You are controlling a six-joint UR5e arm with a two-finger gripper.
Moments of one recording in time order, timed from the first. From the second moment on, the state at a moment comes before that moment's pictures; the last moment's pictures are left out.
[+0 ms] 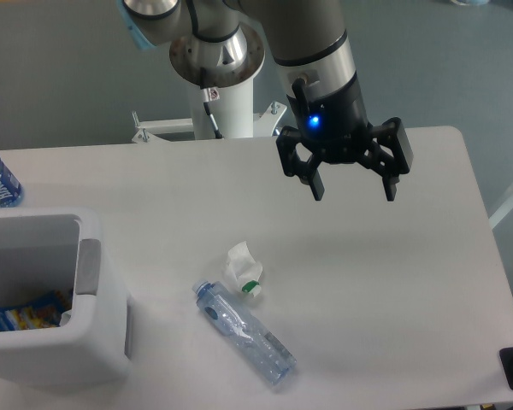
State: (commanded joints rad) arm 2.45 -1.75 -1.36 -1.12 1.73 0.82
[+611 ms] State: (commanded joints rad) arm 2.45 -1.71 -1.48 -1.10 1.72 0.80
